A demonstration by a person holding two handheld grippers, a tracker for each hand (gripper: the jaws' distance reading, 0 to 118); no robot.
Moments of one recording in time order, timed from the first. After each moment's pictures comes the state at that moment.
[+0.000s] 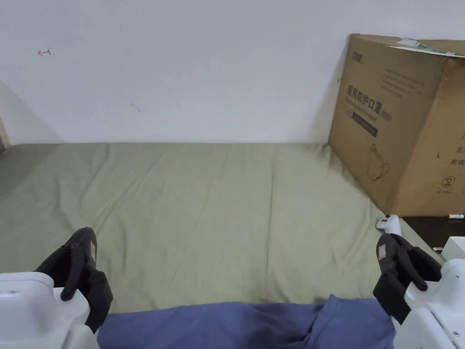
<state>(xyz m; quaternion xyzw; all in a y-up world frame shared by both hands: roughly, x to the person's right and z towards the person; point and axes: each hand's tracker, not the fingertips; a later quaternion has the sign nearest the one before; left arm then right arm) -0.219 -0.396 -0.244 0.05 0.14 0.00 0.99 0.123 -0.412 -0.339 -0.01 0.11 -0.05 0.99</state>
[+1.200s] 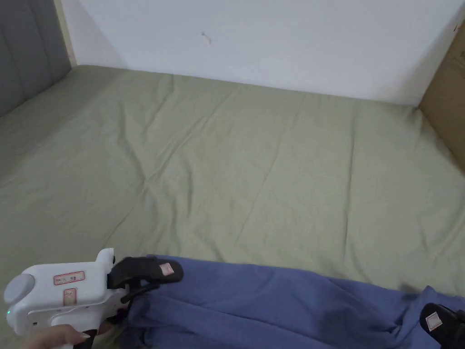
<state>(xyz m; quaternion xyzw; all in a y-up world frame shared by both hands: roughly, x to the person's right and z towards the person) -0.454 -0.620 -0.359 -0.37 -0.17 0.56 0.73 0.091 -0.471 -0.378 -0.32 0.20 -0.13 0.92</state>
